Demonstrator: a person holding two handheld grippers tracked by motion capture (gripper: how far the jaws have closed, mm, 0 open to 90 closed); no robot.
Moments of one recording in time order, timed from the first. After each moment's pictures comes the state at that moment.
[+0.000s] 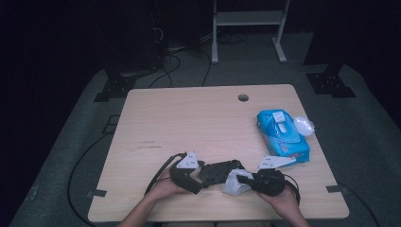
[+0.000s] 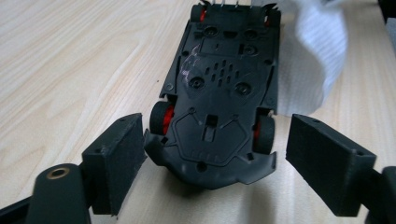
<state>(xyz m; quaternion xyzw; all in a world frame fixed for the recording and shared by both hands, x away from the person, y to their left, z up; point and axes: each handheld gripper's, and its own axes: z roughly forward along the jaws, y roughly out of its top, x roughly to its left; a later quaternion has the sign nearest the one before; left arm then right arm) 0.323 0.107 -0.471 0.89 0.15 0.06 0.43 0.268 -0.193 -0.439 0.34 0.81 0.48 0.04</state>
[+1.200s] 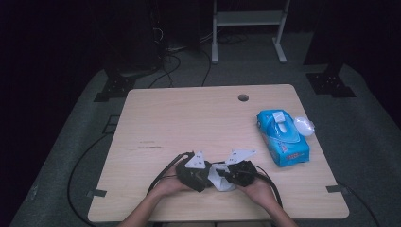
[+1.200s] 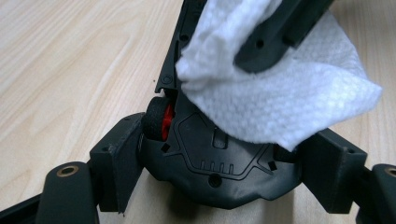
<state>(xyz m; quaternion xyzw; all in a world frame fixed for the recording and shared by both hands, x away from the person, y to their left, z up) 0.331 0.091 -0.476 0.90 0.11 0.07 0.41 0.303 -0.123 -0.449 0.27 0.87 0.40 0.11</state>
